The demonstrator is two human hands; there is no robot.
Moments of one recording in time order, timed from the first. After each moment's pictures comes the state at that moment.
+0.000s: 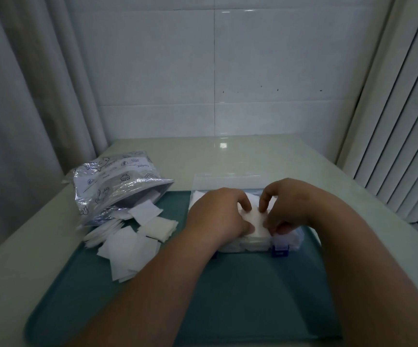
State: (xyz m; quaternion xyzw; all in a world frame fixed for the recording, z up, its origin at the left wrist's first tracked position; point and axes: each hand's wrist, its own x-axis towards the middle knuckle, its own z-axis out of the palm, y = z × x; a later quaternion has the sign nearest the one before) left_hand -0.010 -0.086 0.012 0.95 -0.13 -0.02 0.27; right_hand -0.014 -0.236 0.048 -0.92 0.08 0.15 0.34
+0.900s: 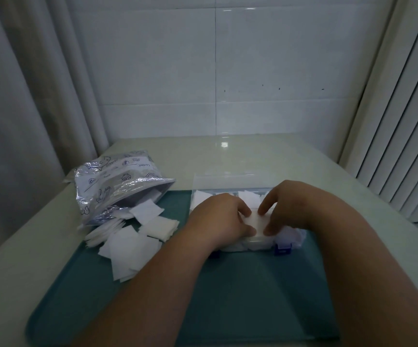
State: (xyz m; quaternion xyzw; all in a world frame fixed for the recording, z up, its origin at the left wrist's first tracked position) left_hand -0.006 -0.080 0.006 0.96 -0.17 -0.05 0.24; right_hand -0.020 -0.227 0.051 -0.98 0.03 0.15 0.14
